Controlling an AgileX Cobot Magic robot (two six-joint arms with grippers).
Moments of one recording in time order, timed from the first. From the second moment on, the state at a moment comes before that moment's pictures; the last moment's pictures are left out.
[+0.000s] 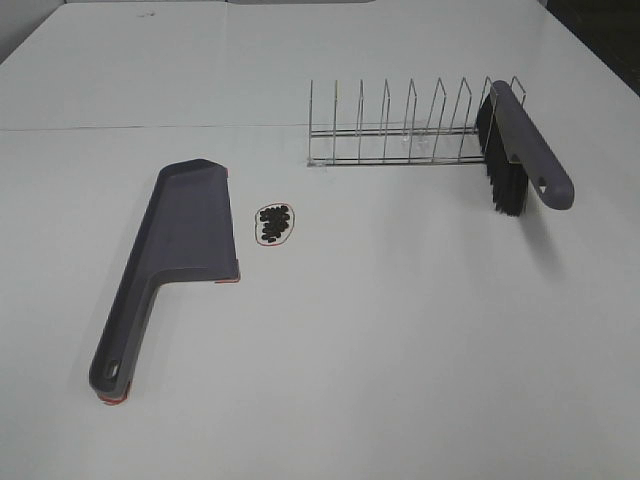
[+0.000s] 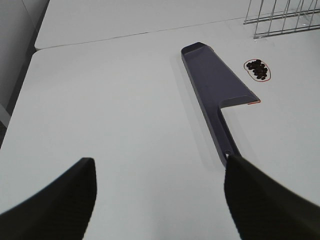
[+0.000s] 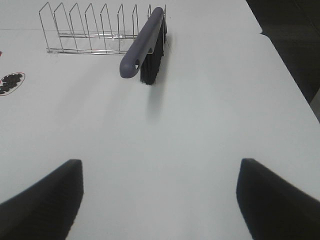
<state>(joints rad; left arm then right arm) -0.06 -0.01 -0.50 -0.09 1.06 0.11 -0.02 -0.01 -0.51 0.01 1.07 -0.01</state>
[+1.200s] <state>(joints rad) -0.06 -0.01 -0.50 -0.09 1.06 0.11 -0.02 -0.01 -0.51 0.01 1.07 -0.01</state>
